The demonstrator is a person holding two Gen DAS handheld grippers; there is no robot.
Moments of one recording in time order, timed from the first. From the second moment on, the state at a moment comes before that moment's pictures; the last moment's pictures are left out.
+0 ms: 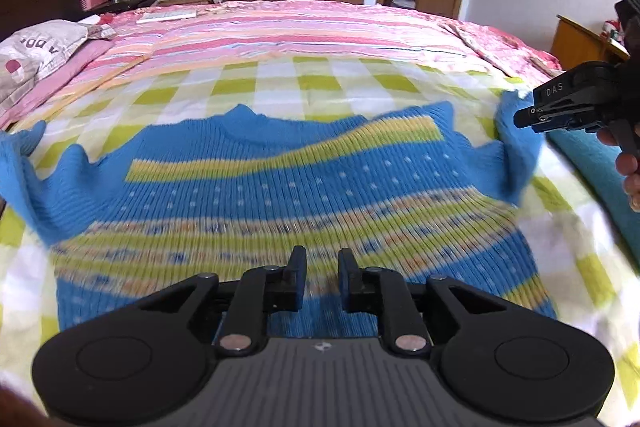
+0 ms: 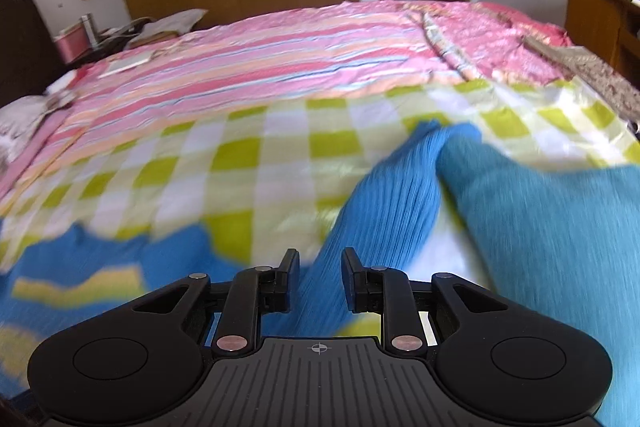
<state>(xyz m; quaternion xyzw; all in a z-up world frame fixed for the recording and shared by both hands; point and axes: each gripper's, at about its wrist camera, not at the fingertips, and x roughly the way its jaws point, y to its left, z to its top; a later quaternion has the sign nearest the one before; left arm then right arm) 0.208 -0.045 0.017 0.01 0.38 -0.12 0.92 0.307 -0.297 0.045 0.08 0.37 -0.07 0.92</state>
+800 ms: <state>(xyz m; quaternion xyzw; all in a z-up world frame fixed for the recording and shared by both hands) 0.229 -0.046 0.000 0.01 0.36 -0.09 0.93 0.394 -0.324 0.005 0.02 0.42 -0.17 0.89</state>
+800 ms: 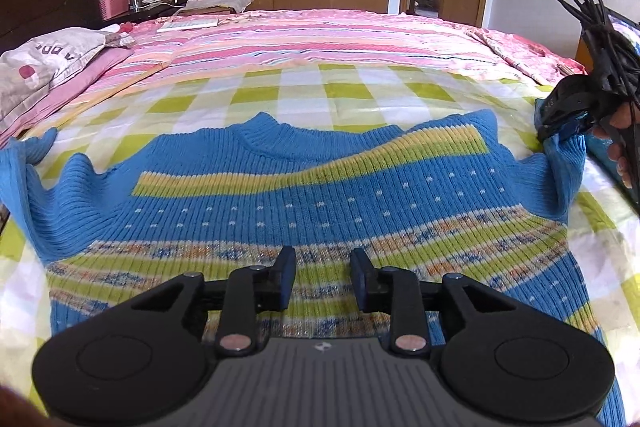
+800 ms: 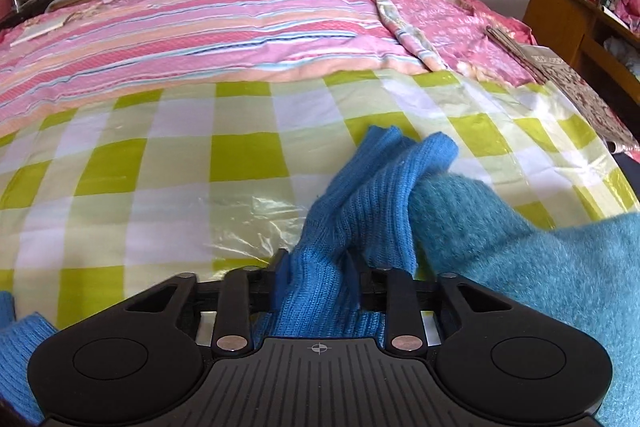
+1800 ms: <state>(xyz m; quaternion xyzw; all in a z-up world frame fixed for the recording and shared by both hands) 0.193 0.032 0.021 -0.02 0.34 -0.03 0.94 0.255 -0.184 0.100 0.03 0.35 0.22 0.91</state>
